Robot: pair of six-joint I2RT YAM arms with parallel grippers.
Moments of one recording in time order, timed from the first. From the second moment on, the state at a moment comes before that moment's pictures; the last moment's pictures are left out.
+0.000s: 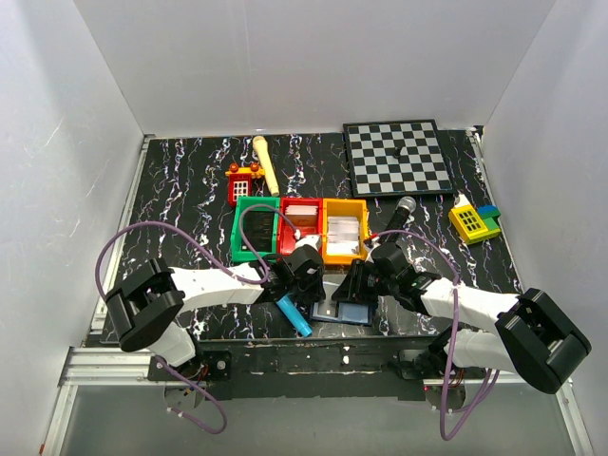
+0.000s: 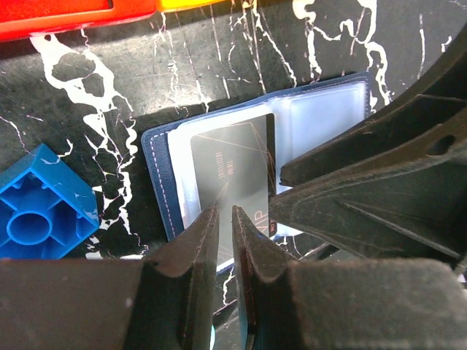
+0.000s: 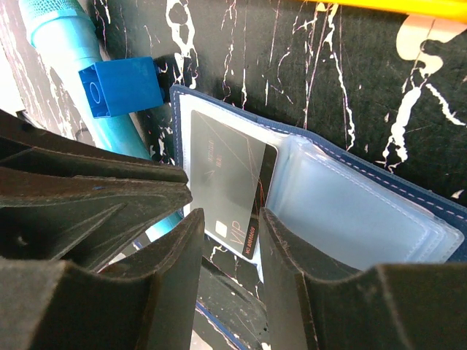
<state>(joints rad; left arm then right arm) -1.05 1.52 0.79 -0.14 -0.07 -0.85 0.74 1.19 0.36 0.06 -0.32 0.94</state>
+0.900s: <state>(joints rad) -1.05 1.57 0.78 -0.14 -0.07 -0.86 0.74 1.21 0.36 0.07 -0.32 0.94</state>
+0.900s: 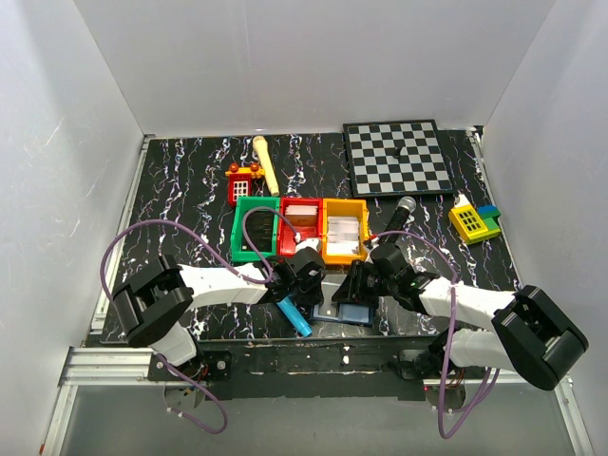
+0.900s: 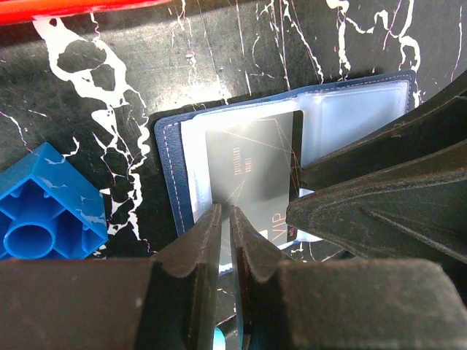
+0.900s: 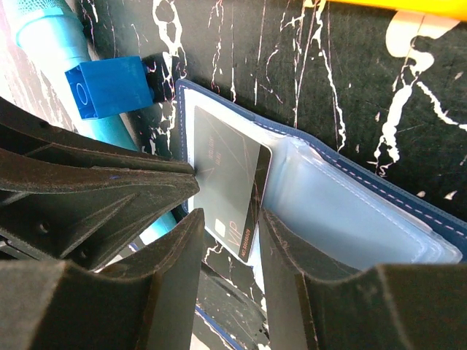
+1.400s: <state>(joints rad) -1.05 1.58 0.78 -0.13 -0.07 -0.87 0.74 1.23 0.36 0.09 -0.33 0.94</state>
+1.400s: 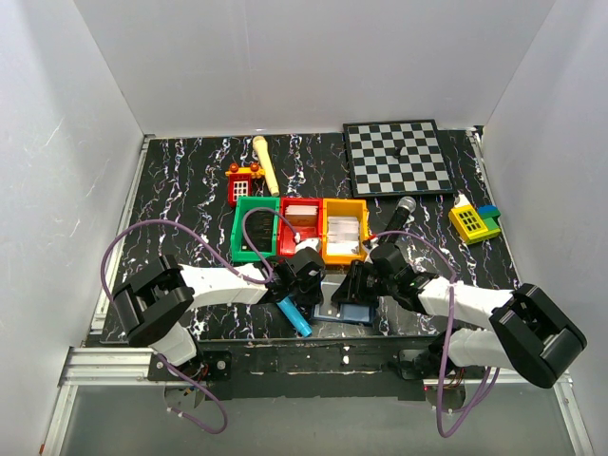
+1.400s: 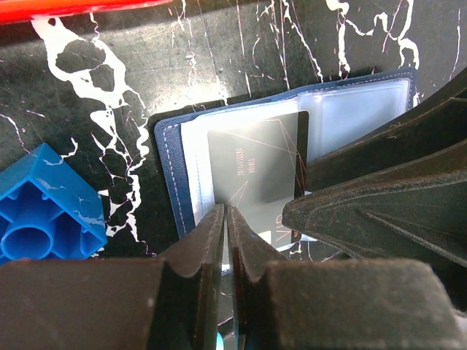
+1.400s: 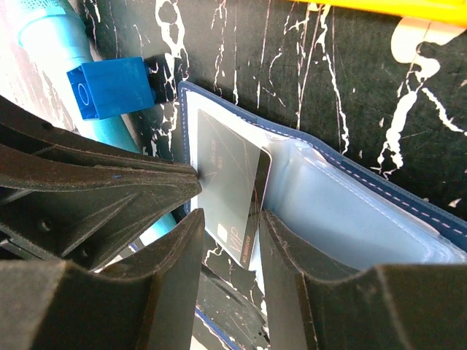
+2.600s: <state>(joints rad) -1.04 1.59 0.78 -0.11 -0.05 -0.87 0.73 1.12 0.26 0.24 -0.36 0.95</state>
